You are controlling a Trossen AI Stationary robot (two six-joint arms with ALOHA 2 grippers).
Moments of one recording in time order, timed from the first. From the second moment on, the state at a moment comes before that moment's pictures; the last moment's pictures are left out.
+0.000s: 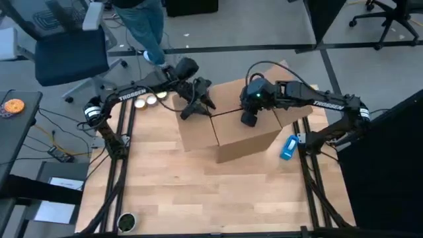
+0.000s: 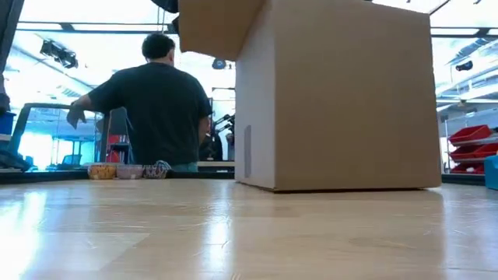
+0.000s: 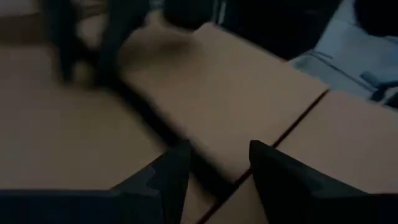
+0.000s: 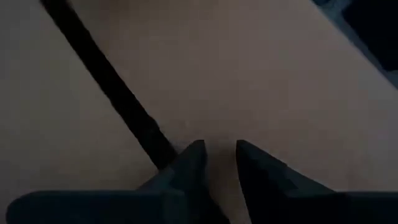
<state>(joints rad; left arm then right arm) 0.48 1.65 1.53 -0.54 0.90 0.49 -0.22 1.38 1.43 -0.92 0.30 0.00</state>
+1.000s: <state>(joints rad) 0.30 1.68 1.54 -0.51 0.28 0.17 -0.13 1.38 1.64 -1.01 0.64 0.01</state>
